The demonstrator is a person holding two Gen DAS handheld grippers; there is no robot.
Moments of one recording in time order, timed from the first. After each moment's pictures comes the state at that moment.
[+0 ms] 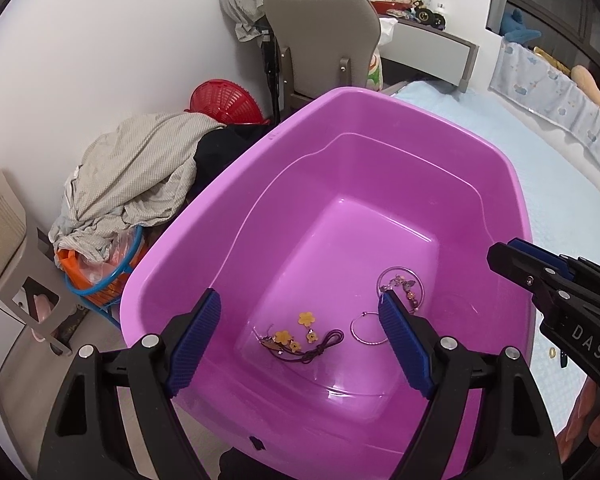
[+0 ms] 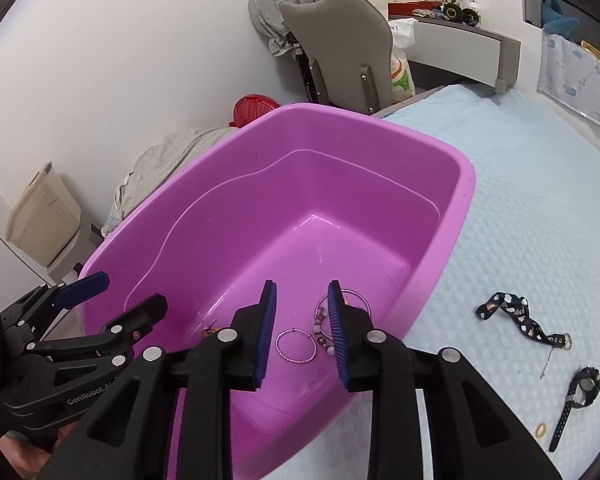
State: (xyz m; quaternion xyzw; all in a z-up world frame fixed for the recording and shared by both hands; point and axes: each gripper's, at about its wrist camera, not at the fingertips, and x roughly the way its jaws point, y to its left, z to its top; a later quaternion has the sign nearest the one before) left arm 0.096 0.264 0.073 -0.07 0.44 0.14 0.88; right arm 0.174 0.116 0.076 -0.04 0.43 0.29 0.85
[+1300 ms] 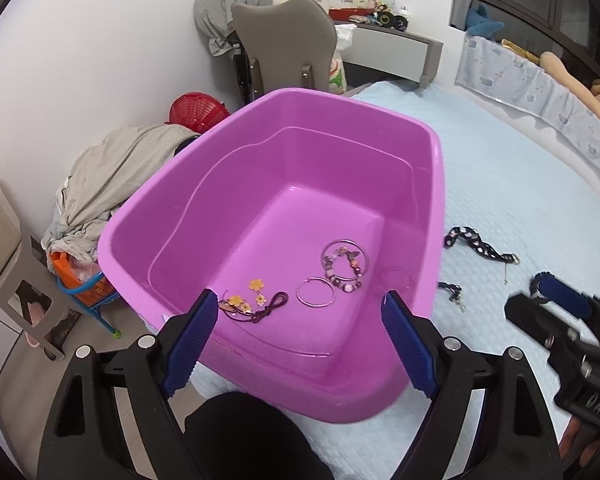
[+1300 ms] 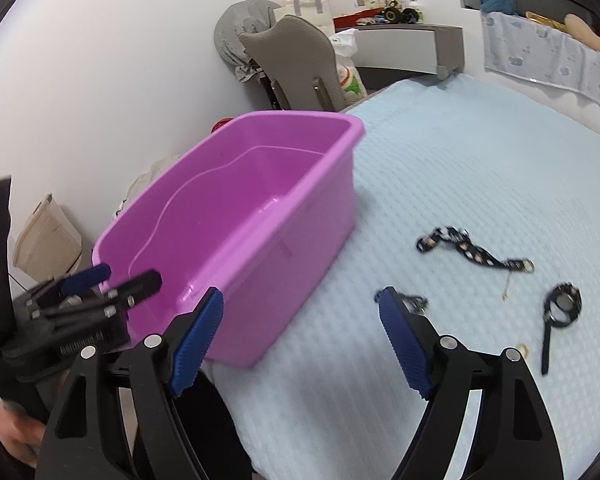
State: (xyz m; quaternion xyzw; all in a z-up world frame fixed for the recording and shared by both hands) left arm 0.048 0.188 0.083 -0.06 0.42 0.11 0.90; right arm 0.086 0.000 0.074 0.03 0.41 0.25 0.88
